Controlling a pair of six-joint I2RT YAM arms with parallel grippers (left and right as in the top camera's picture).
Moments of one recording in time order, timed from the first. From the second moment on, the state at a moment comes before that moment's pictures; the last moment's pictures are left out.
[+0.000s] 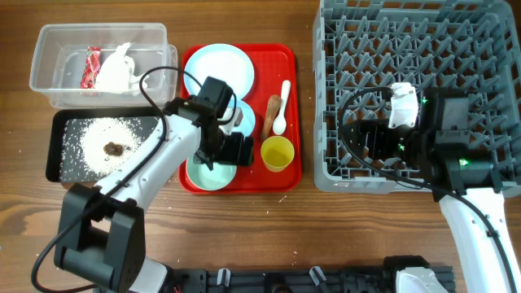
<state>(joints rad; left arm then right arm) -0.40 1.68 1.16 -0.93 0.28 -0.25 0.03 1.11 0.99 -0.80 -0.37 0.05</state>
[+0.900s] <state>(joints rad) -0.13 1.68 1.28 -0.77 1.05 -0.21 0.06 1.31 0.99 -0.39 -0.87 0.16</state>
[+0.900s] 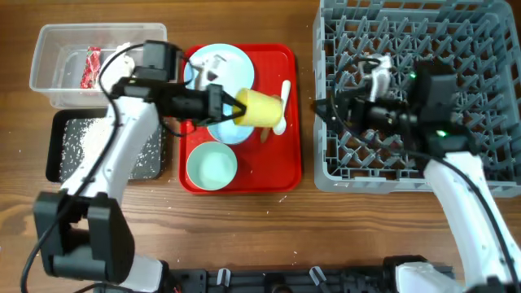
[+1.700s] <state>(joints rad) -0.07 1.68 1.28 -0.71 1.55 -0.21 0.24 1.50 0.99 0.32 -1.21 0.42</state>
